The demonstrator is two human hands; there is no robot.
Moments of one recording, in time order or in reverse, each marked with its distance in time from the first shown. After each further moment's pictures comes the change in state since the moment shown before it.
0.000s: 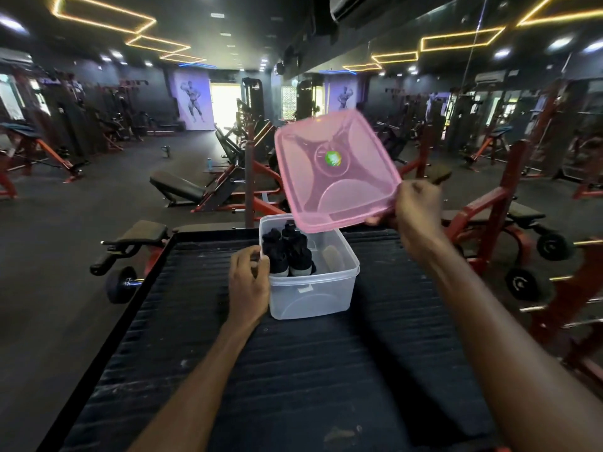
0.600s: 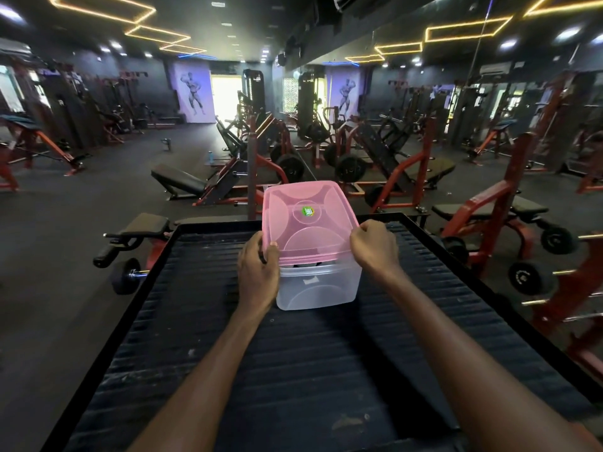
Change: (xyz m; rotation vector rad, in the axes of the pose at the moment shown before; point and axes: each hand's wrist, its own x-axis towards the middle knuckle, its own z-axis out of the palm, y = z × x) left_hand 0.002 0.005 0.003 -0.043 -0.025 0.003; right_hand -0.060 0.042 0.047 -0.527 -0.187 0.075
